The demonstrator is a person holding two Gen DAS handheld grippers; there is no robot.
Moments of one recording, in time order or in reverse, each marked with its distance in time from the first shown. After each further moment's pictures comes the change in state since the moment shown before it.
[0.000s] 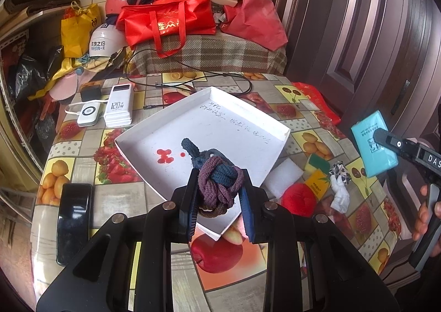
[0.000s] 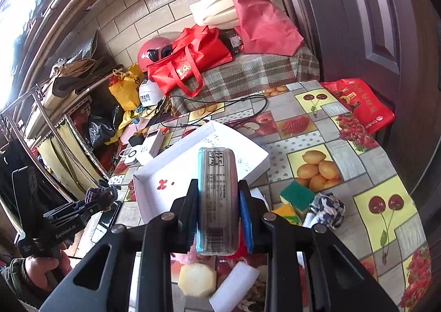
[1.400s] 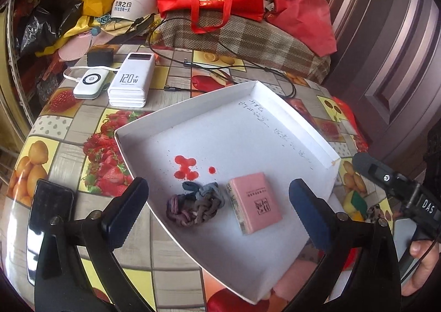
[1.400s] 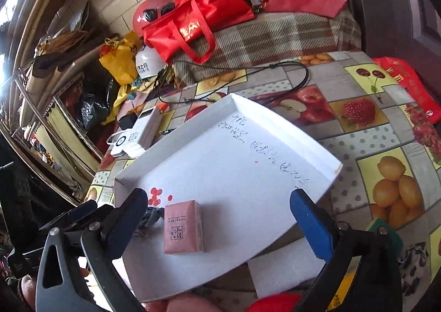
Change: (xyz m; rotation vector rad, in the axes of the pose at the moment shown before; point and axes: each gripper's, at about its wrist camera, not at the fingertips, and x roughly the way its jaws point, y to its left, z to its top) left arm 0.103 0.065 0.018 -0.219 0.054 0.036; right arm 0.167 0.032 0.018 -0.018 0.145 0.041
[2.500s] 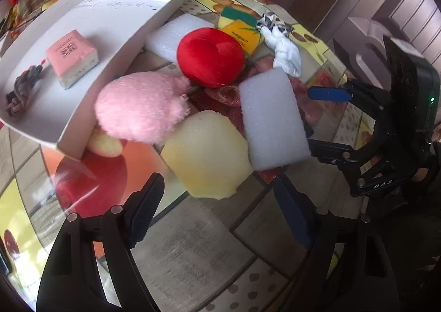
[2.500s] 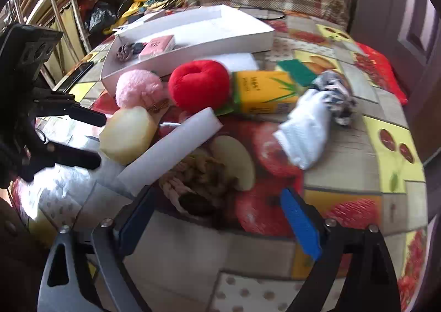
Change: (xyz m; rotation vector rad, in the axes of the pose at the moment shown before) left arm 0.000 -0.127 -0.161 0.529 0.465 -0.315; right arm -0.092 -0.057 -0.175 -0.314 0.236 -0.136
